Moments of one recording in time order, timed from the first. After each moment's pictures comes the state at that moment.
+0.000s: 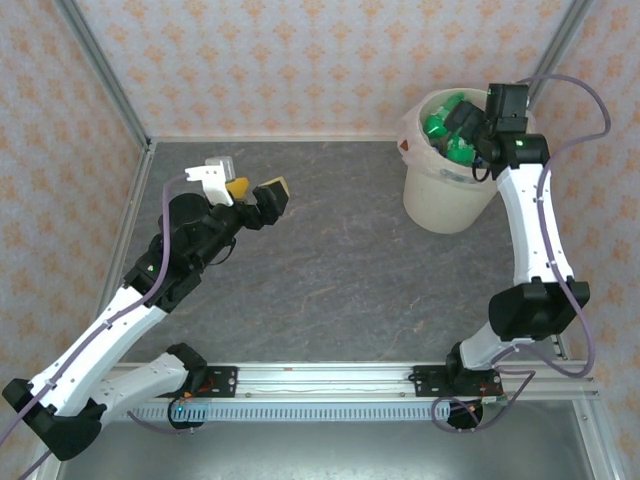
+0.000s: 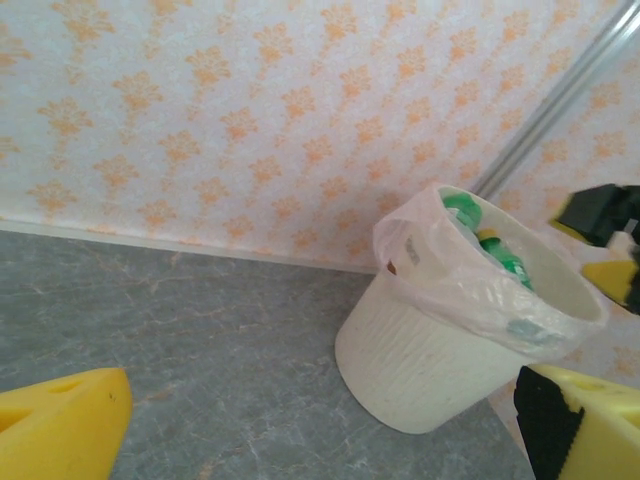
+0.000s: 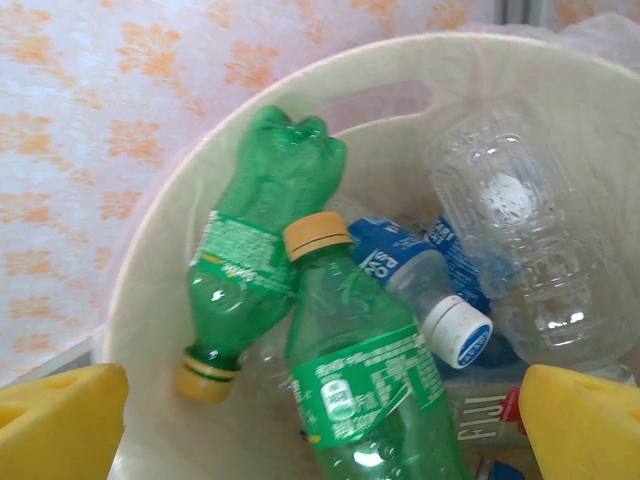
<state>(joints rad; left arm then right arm) -0.56 0.91 1.02 -0.22 -0.18 -0.52 0.02 1.51 1.76 -0.79 0.12 0.49</state>
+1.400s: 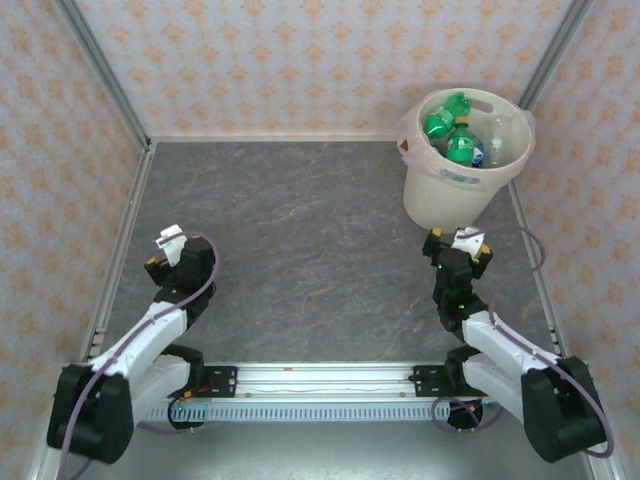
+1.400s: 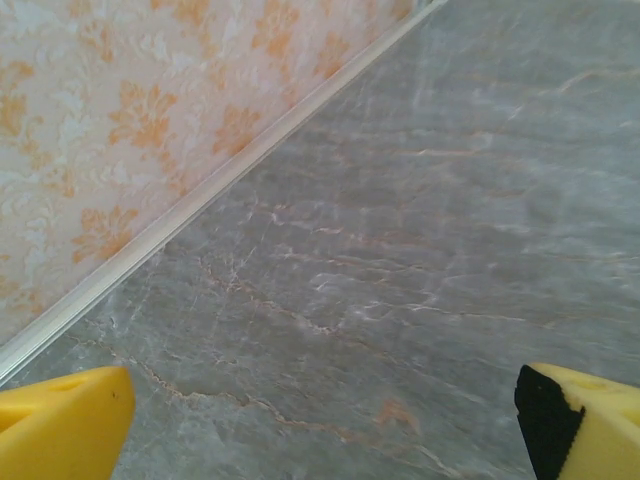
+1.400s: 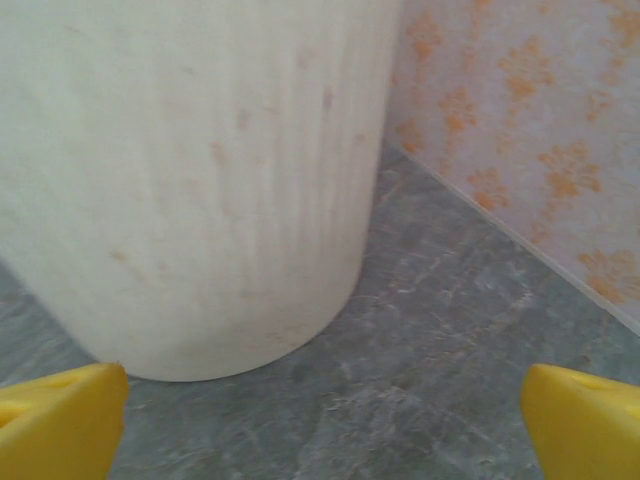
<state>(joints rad) -0.07 1.11 0.37 0.05 -0.77 -0.39 0.22 1.02 0.17 0.54 0.65 0.23</state>
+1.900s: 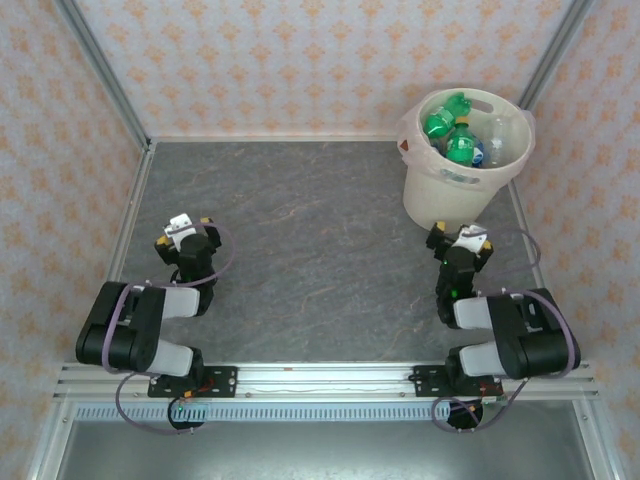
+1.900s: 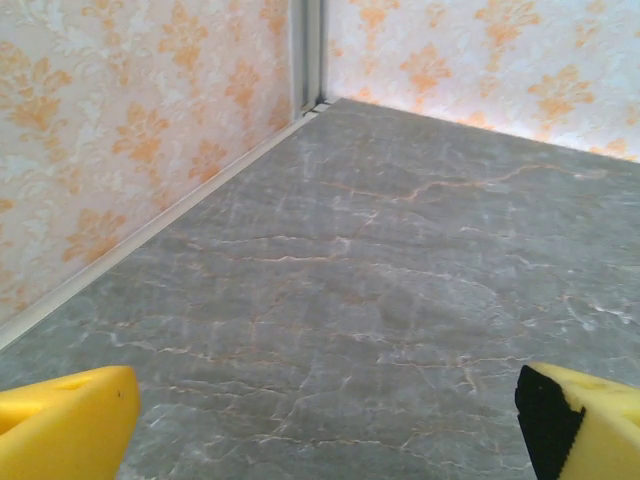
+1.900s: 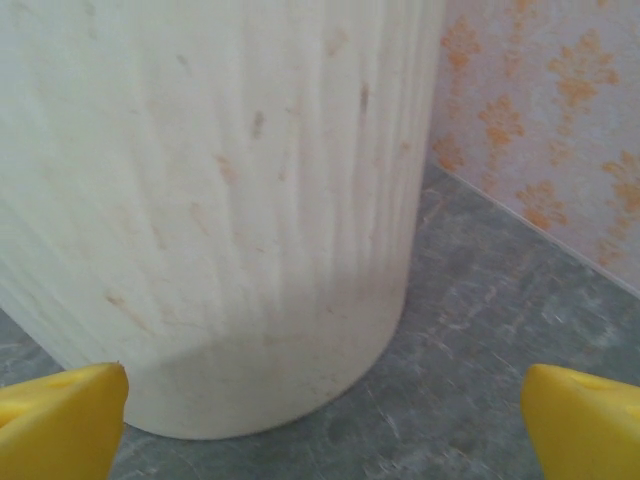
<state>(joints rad) -0.05 1.44 0.26 0.89 -0.60 -0.20 0.14 1.39 0.16 1.03 0.49 0.20</state>
